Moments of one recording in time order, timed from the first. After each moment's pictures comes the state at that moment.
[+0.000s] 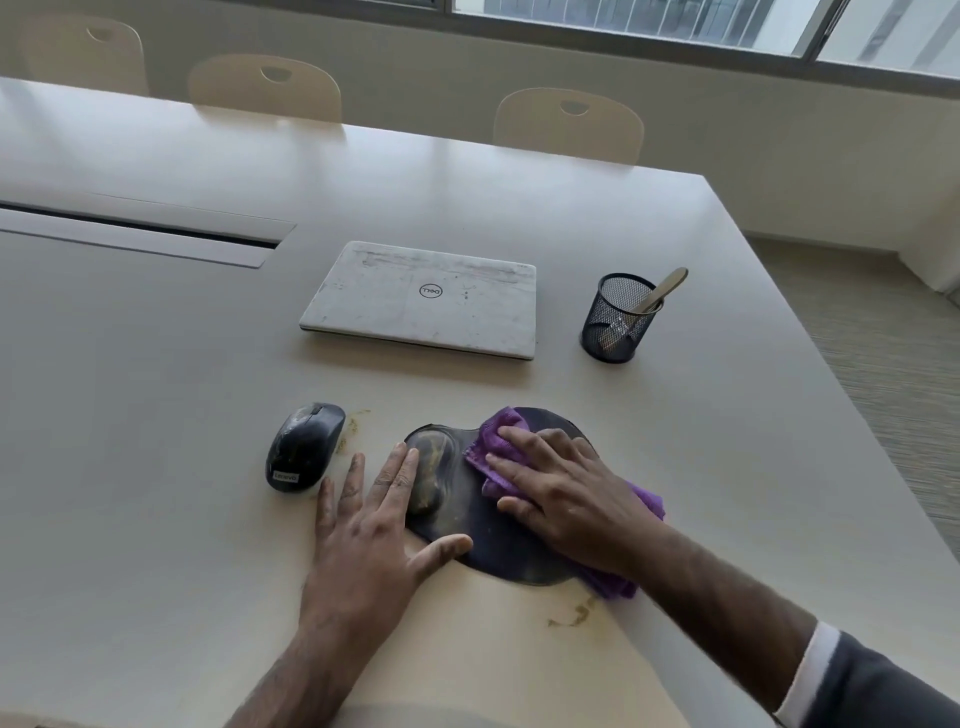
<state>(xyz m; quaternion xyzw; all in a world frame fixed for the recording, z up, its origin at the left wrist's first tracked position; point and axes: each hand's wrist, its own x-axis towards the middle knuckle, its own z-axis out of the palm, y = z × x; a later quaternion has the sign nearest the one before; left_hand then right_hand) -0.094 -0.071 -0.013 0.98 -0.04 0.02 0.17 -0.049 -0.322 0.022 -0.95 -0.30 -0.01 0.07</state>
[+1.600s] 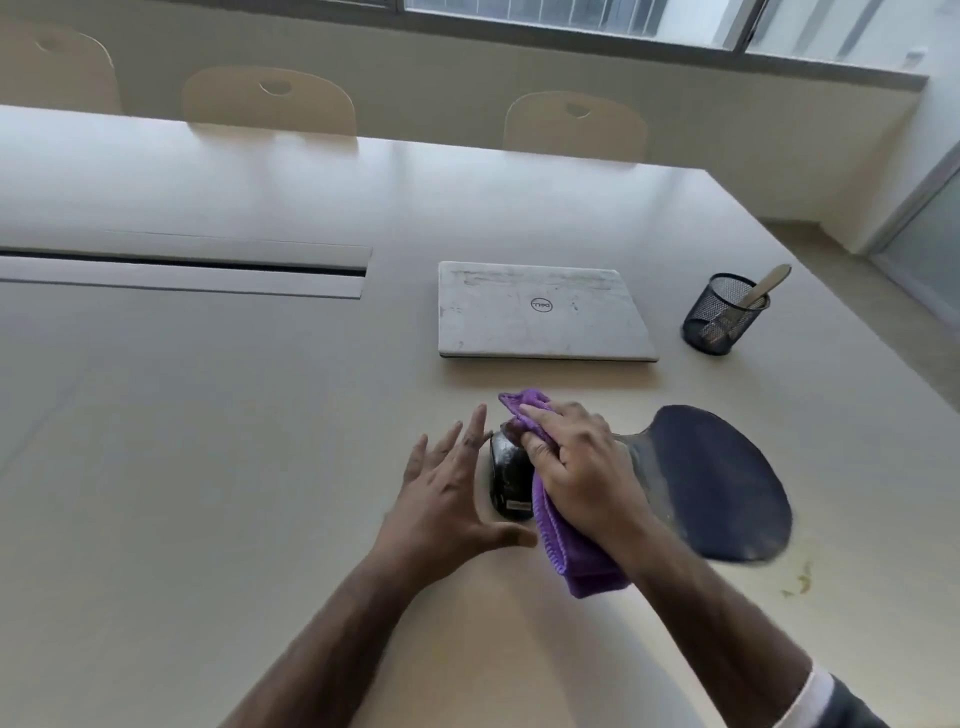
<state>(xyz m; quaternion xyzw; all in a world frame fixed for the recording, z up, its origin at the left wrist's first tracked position) -0.005 0.117 0.006 0.90 -0.26 -0.08 0.35 -0.033 -0.062 0.067 -0.97 0.04 -0.04 0.24</state>
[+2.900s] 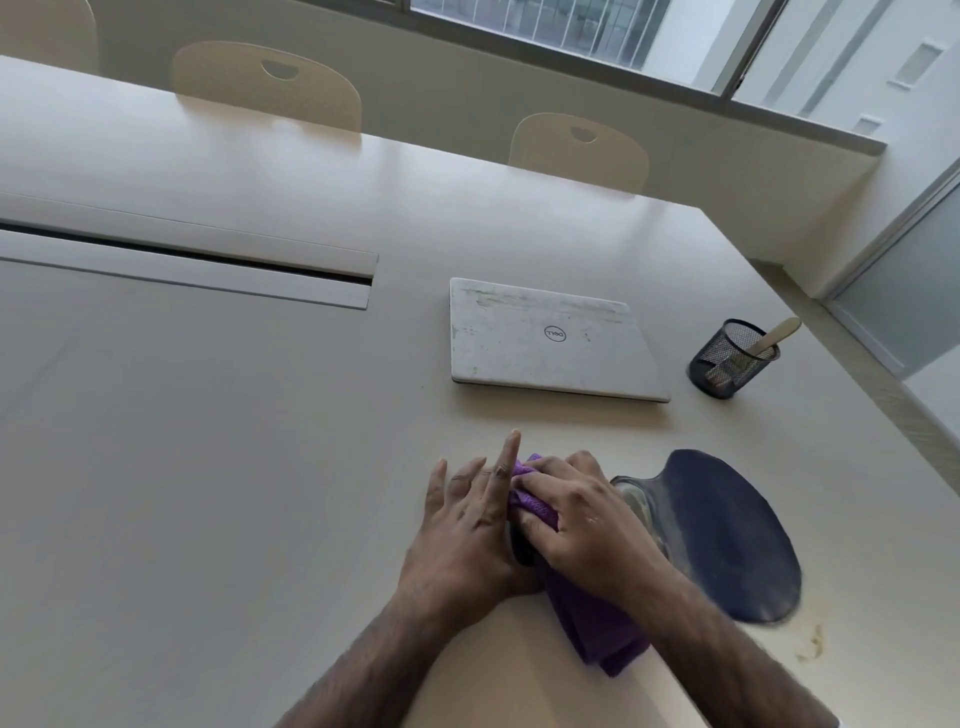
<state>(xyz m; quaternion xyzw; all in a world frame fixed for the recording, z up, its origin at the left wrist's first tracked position) 0.007 0.109 0.006 0.90 -0.26 -0.07 0.35 -0.018 -0.047 0.067 -0.99 -0.08 0.02 0.12</state>
